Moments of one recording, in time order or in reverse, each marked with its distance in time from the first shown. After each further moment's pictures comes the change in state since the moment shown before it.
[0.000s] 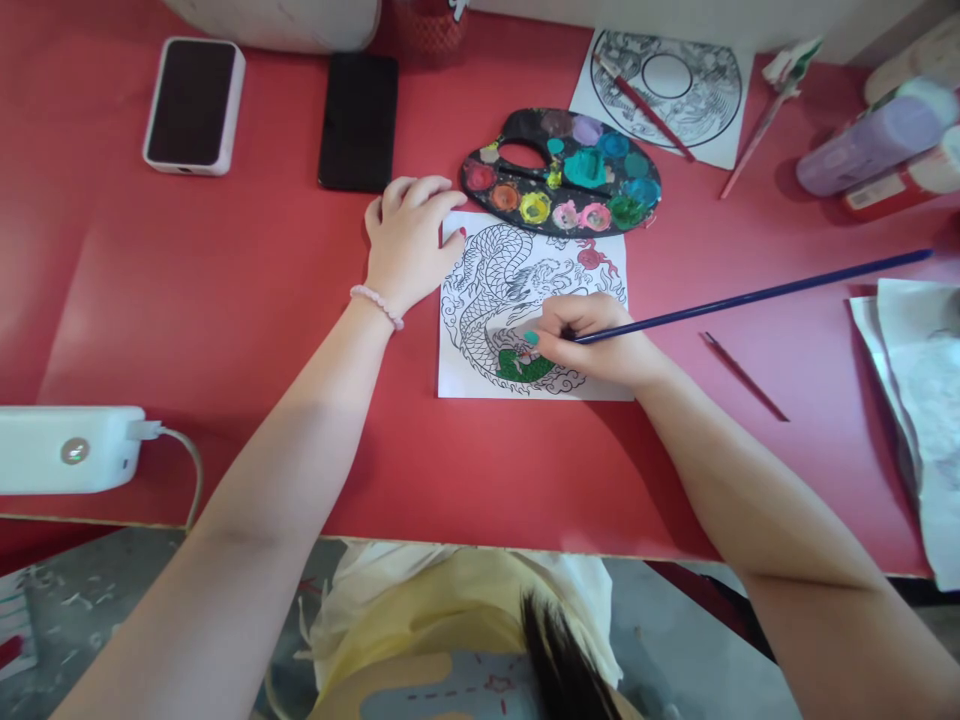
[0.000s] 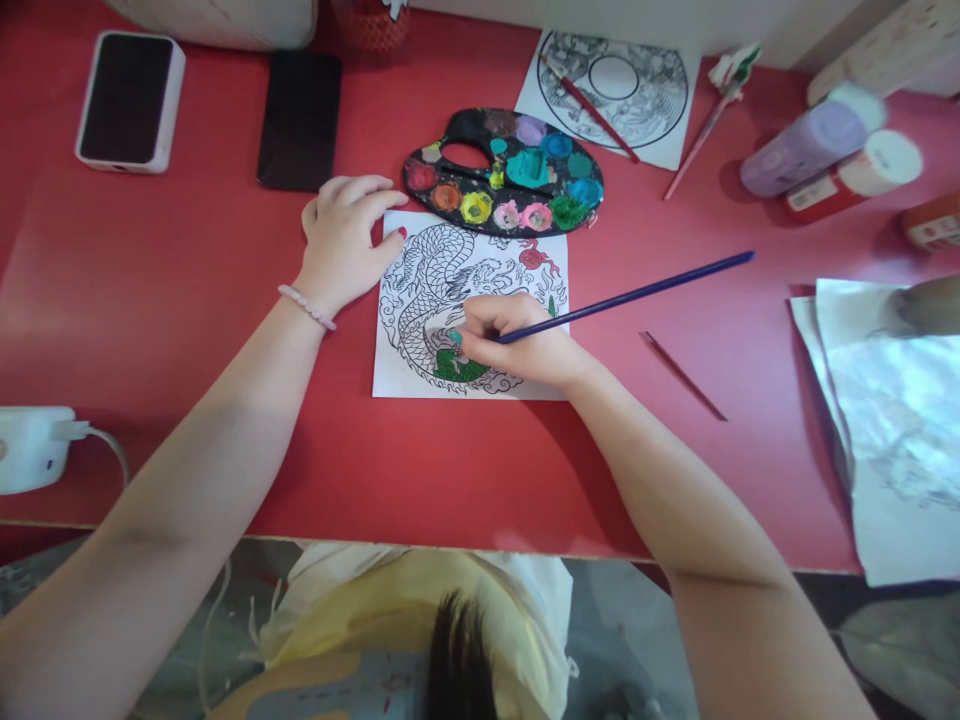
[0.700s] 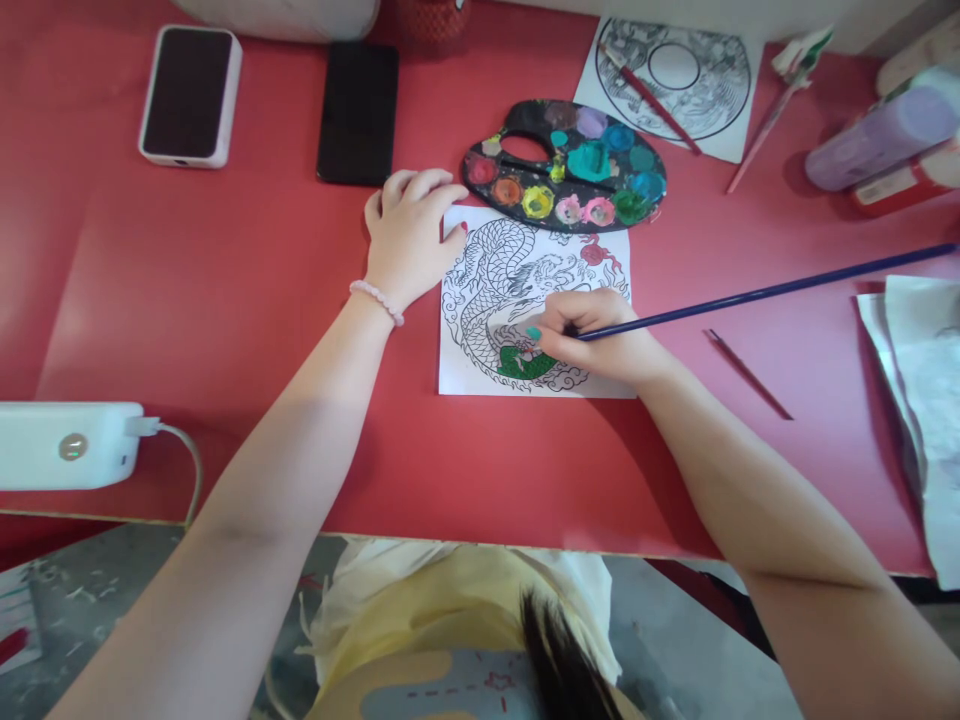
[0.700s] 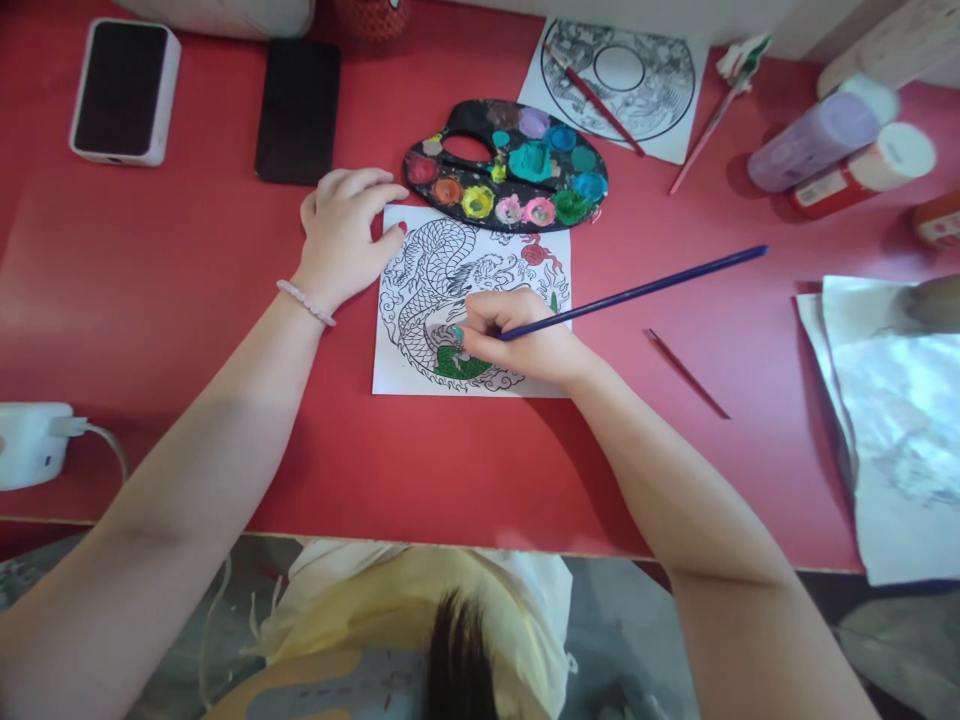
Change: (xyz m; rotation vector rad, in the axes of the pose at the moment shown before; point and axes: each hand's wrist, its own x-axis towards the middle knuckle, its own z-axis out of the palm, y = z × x) left_hand -0.002 0.002 0.000 0.041 -0.083 -0.029; right_hand 0.001 0.000 0.000 -0.059 -0.001 0.060
